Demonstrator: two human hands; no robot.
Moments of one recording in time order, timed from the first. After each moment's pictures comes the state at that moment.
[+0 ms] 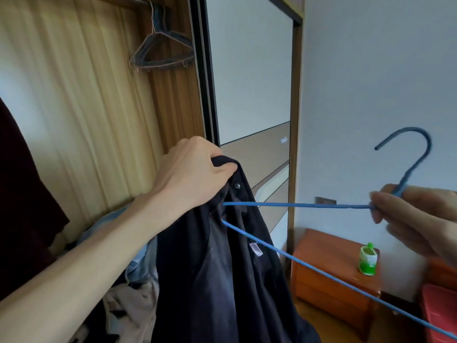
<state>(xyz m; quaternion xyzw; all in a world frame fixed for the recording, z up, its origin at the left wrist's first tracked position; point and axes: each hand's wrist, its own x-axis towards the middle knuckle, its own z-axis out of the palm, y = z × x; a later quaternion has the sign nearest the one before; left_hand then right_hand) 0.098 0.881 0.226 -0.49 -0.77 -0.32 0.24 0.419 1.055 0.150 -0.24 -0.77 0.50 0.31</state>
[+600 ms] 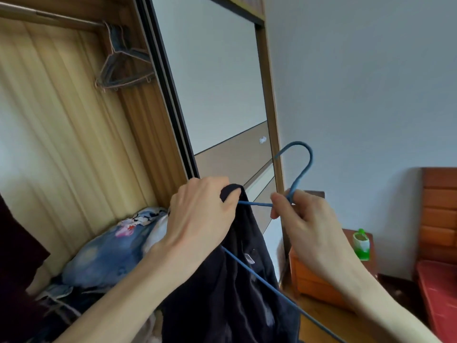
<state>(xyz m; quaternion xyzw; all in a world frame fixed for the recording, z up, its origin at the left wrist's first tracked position) 0.165 0.924 0.184 -0.54 -0.75 -0.28 0.25 0.325 1.011 0.128 -0.26 -0.73 0.38 0.50</state>
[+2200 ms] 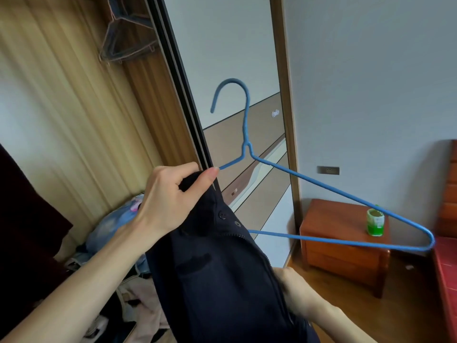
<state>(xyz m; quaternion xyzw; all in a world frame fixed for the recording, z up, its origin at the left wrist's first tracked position) 0.097 0.894 0.162 -0.64 -0.62 -0.40 0.21 0.276 1.060 -0.122 -0.21 -0.87 0.40 0.19</state>
